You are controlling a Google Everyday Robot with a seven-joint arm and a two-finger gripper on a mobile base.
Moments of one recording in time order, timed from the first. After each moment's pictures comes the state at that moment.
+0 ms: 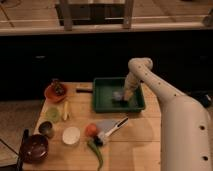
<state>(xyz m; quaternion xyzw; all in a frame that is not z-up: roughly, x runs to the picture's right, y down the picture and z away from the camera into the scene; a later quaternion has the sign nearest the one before) 0.163 0.039 0.939 -0.31 -0.08 0.08 0.94</state>
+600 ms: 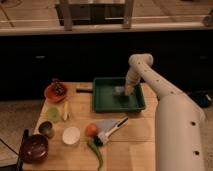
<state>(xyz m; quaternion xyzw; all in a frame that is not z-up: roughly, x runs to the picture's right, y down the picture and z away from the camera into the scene) 0.148 0.008 0.954 -0.30 -0.07 0.06 0.95</state>
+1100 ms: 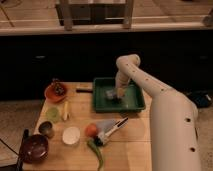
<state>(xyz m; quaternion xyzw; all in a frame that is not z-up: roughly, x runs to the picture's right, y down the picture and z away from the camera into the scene) 0.096 0.042 0.933 -0.31 -0.10 -0.04 0.94</state>
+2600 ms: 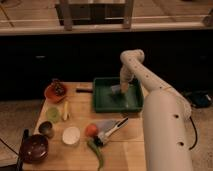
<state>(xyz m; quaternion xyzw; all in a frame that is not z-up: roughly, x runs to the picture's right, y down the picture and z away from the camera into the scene) 0.111 -0.004 0.957 -0.30 -0.08 -0.04 0.95</state>
